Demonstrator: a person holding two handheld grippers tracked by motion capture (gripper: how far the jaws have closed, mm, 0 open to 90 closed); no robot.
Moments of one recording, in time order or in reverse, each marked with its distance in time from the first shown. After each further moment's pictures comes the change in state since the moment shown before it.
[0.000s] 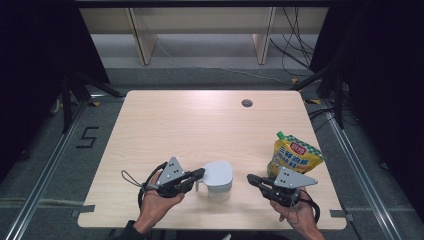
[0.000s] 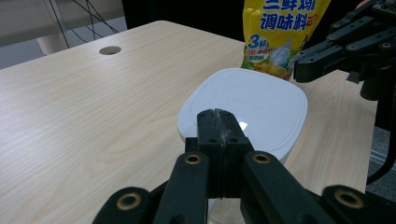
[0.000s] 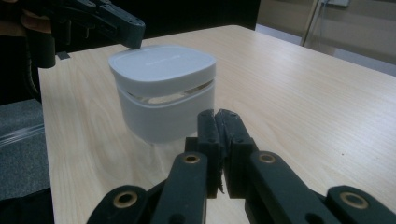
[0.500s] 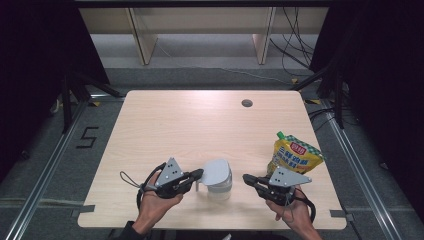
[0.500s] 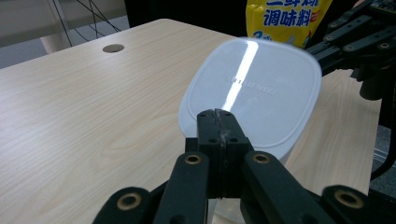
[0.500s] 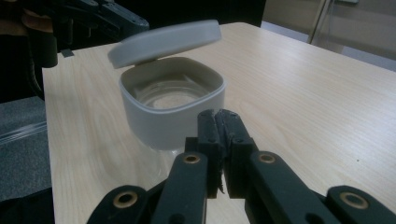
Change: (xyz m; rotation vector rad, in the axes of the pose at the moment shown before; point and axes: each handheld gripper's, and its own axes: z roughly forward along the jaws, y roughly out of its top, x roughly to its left) left arm 0.000 -0.004 -0.002 0.000 0.018 -0.014; right arm 0.003 0.003 0.011 0.006 0.015 0.011
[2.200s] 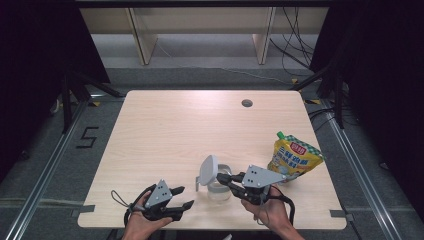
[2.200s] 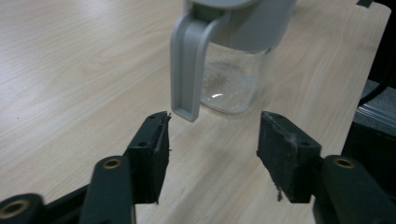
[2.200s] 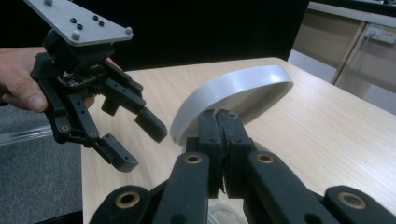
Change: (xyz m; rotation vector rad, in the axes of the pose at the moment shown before) left arm -0.002 -0.061 -0.027 0.153 -0.011 -0.020; right arm 0.043 0.050 0.039 -0.054 0.105 -0.114
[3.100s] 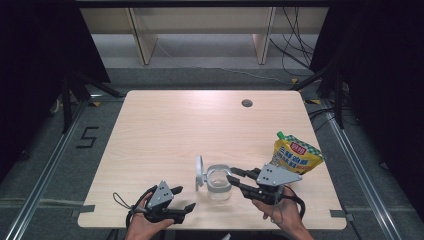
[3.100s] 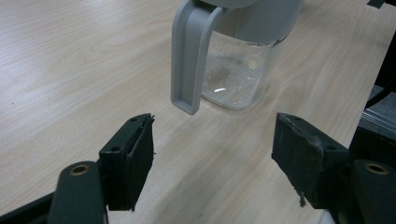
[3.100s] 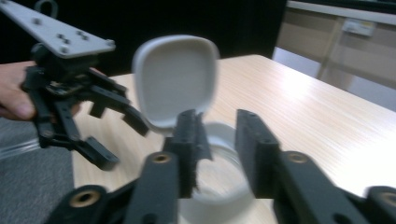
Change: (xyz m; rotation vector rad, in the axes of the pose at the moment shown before) left arm -0.003 -0.005 0.005 0.011 0.013 -0.029; right arm -0.014 -0.012 -0.031 -0.023 -0.076 0.088
